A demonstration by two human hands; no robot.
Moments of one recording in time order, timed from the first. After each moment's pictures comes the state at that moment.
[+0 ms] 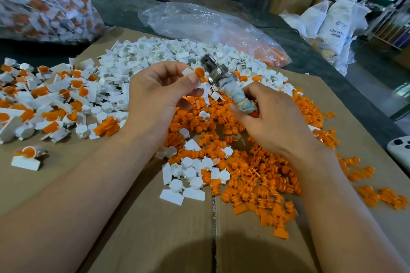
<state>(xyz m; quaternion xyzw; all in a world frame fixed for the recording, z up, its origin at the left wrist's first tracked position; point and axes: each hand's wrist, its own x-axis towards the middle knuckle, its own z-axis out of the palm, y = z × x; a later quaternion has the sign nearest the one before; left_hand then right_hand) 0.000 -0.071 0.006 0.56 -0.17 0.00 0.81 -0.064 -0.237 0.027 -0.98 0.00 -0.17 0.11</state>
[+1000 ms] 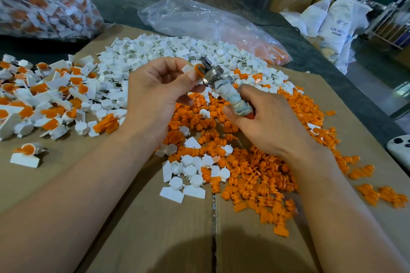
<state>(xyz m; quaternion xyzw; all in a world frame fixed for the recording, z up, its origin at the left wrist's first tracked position) -0.001 -0.069 0.006 0.55 -0.20 0.01 0.81 -0.067 -0.229 0.026 -0.98 -0.03 -0.14 0.16</state>
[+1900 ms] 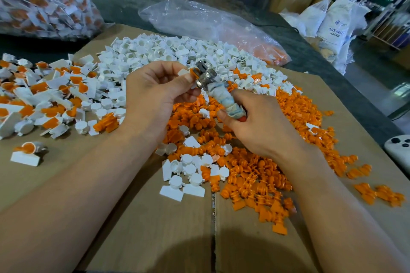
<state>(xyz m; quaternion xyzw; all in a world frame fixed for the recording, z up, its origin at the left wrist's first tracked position) 0.001 -0.071 0.003 0.54 -0.16 0.00 0.83 -0.063 -0.225 0.018 -0.97 -0.05 -0.13 0.22</state>
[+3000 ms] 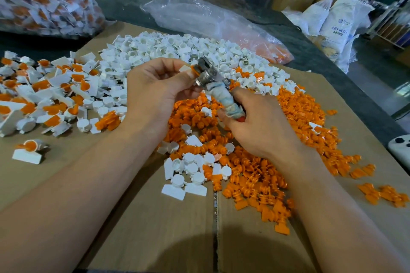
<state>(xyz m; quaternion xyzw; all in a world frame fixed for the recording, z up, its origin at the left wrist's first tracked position) 0.002 -0.070 0.007 0.53 -0.13 -0.01 0.83 -0.063 -0.218 0.017 -0.97 -0.03 -0.14 0.17</state>
